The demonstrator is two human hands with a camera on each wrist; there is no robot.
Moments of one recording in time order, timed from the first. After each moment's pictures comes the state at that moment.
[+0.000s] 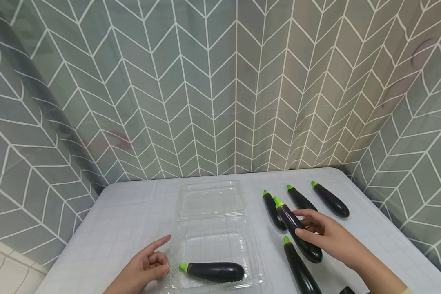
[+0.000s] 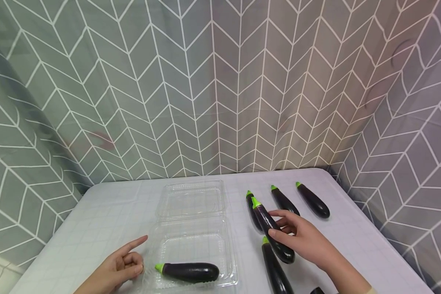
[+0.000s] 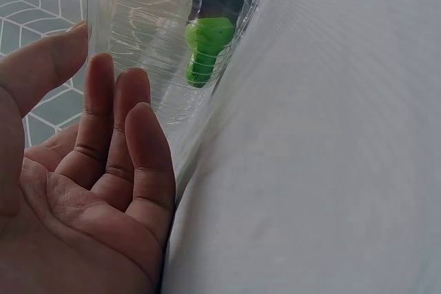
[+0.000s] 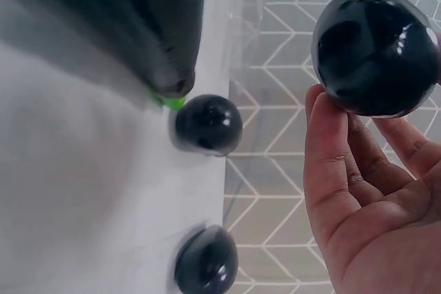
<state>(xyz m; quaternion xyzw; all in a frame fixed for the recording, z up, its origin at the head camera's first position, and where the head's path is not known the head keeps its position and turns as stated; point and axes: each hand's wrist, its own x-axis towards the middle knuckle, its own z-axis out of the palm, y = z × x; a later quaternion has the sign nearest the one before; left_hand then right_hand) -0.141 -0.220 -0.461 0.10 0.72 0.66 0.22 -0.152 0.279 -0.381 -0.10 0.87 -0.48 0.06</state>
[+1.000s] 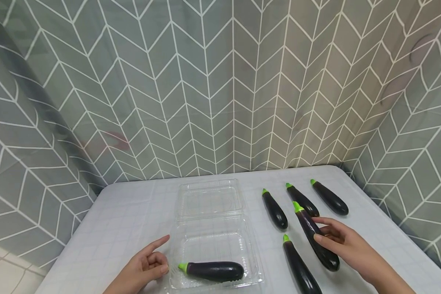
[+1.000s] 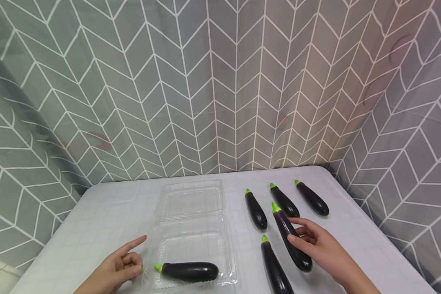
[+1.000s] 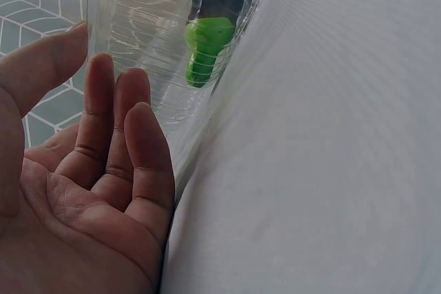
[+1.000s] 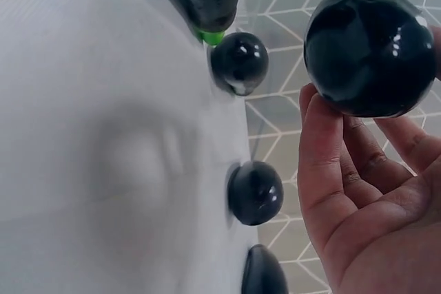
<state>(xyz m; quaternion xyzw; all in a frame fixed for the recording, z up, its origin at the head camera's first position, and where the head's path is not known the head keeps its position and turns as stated) -0.142 -0.220 -0.461 0.10 0.71 0.66 0.23 -0.136 0.313 -0.406 -0.01 0.86 -0.50 0.08</state>
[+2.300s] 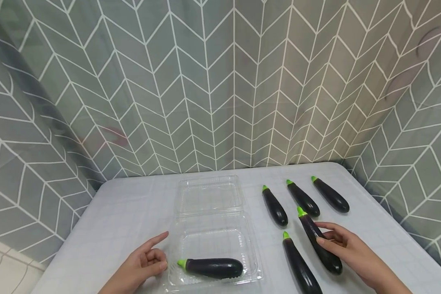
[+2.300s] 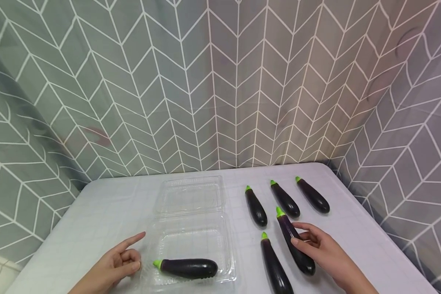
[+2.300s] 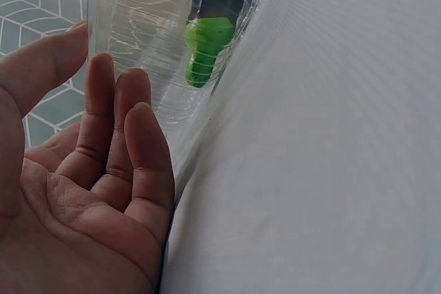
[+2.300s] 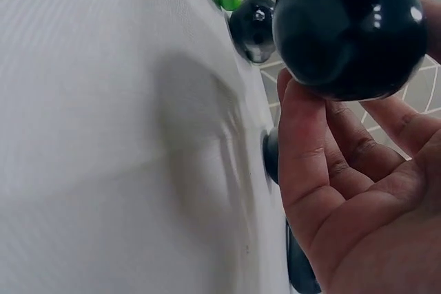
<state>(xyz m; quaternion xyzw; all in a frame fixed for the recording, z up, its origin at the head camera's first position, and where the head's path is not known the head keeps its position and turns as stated) -0.141 -0.220 -0.459 0.09 0.71 0.66 0.23 -0.136 0.327 -0.429 0.00 0.85 -0.52 0.09</state>
